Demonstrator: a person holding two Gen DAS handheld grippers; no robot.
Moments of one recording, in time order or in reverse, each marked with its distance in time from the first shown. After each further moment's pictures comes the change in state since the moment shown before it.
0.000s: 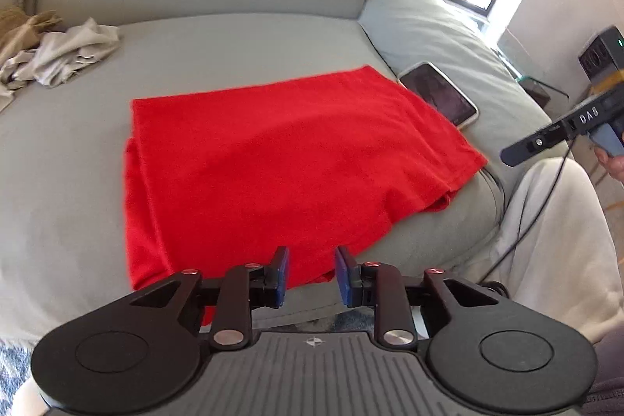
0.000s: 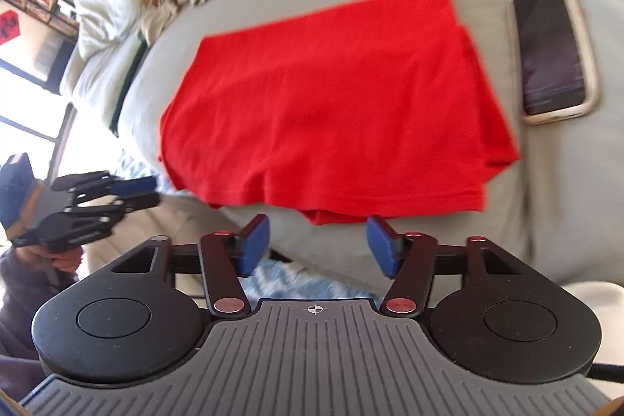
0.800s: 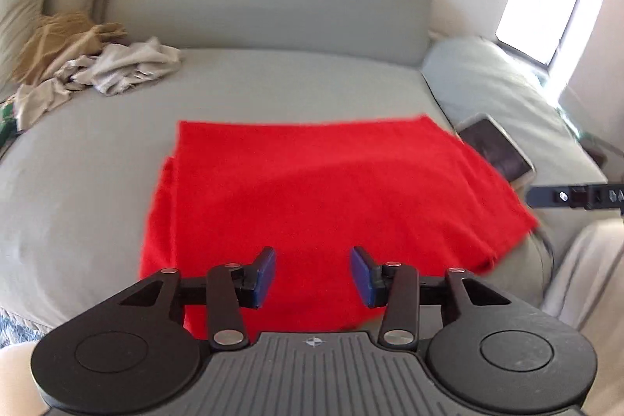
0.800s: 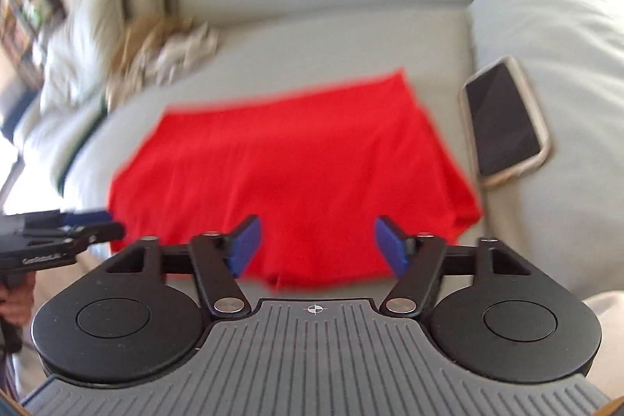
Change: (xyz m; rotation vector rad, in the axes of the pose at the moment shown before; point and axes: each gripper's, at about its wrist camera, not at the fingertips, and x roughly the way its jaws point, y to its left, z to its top) left arm 0.023 -0.008 0.009 -0.131 -0.183 0.205; right arm 0.009 0.014 -0.027 -0.046 -0.415 -0.185
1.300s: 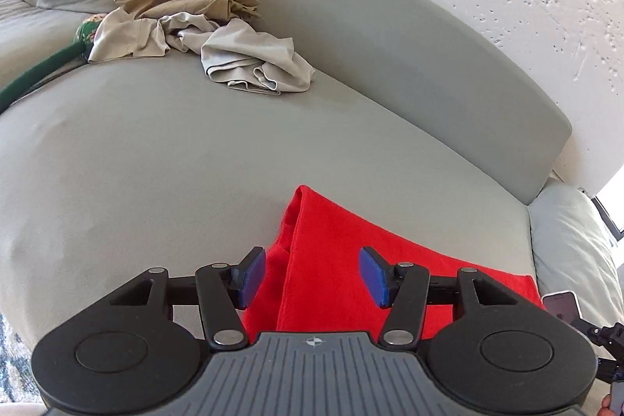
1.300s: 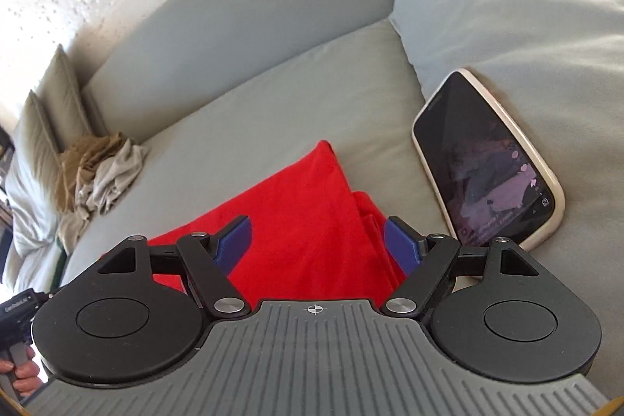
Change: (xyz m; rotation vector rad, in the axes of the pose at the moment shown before) left arm 0.094 0.086 0.055 -0.391 -0.049 0.103; right arm 0.101 -0.069 0.053 0.330 -0.101 -0.052
